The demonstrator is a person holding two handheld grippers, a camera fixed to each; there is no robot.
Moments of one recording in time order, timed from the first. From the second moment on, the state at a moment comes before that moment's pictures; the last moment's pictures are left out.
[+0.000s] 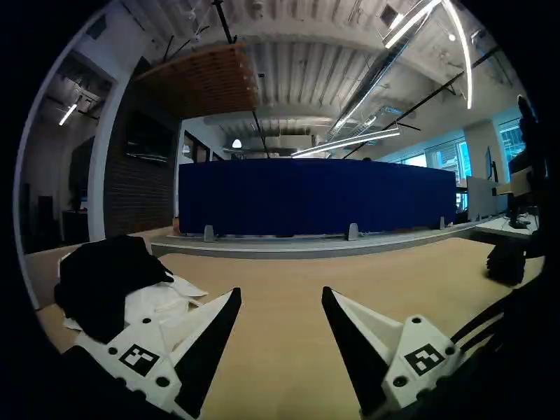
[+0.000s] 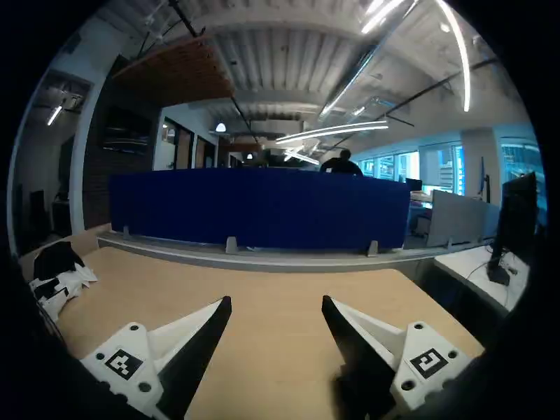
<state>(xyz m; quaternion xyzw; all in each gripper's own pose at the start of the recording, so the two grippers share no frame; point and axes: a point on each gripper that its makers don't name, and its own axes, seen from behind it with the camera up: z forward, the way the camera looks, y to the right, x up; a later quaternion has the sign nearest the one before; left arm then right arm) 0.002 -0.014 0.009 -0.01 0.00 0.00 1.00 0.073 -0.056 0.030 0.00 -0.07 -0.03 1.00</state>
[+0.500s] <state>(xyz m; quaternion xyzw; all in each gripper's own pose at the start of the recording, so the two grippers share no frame) 0.001 -0.013 0.010 -0.01 0.00 0.00 1.00 0.090 -0.047 0.027 0.00 -0.01 -0.04 1.00</state>
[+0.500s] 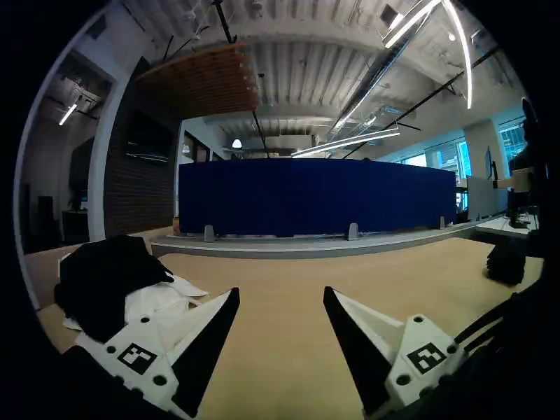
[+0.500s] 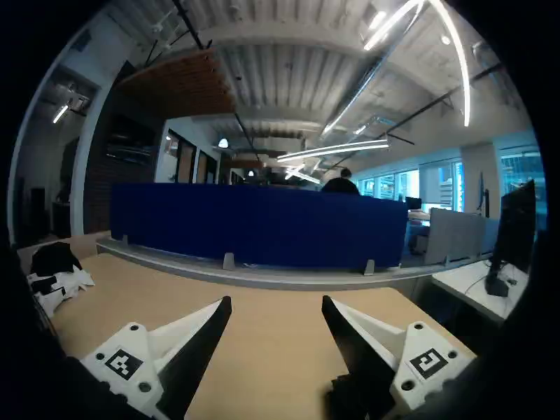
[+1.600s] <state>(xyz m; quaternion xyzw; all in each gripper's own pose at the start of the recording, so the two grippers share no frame) 0.002 -0.011 0.009 -0.01 0.00 0.00 1.00 -0.018 0.011 0.012 -0.01 -0.01 0.00 1.00</state>
